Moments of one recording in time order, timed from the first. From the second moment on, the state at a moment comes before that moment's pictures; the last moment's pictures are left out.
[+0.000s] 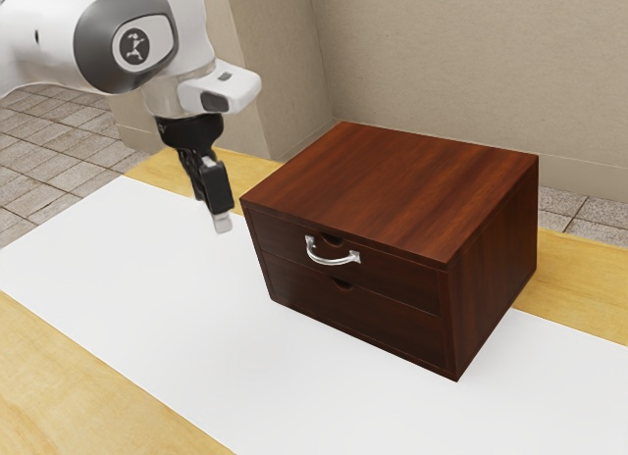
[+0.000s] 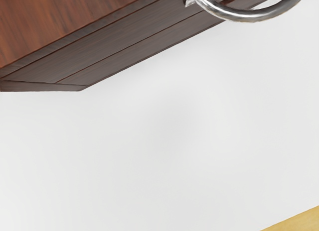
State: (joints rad) arm -0.06 0.08 0.16 -1.37 0.06 1.41 0.55
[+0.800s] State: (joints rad) arm -0.06 -0.27 0.07 -1.89 0.06 1.75 1.20
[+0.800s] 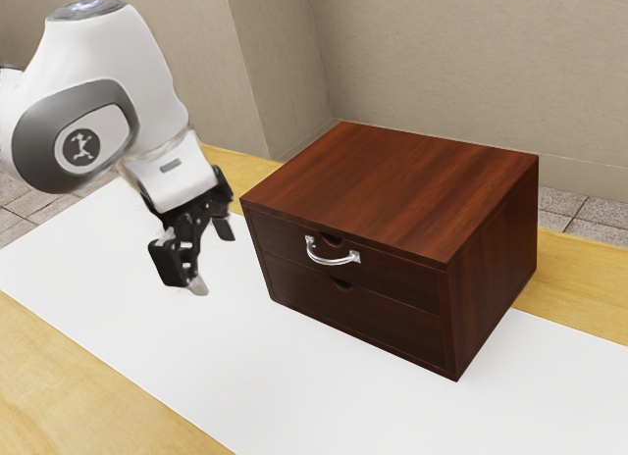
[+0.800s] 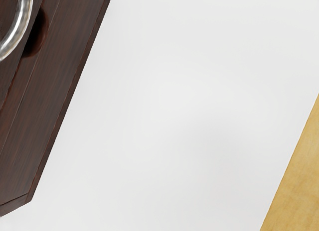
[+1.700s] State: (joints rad) arm -0.07 -0.15 0.07 -1.93 -0.23 2.13 1.89
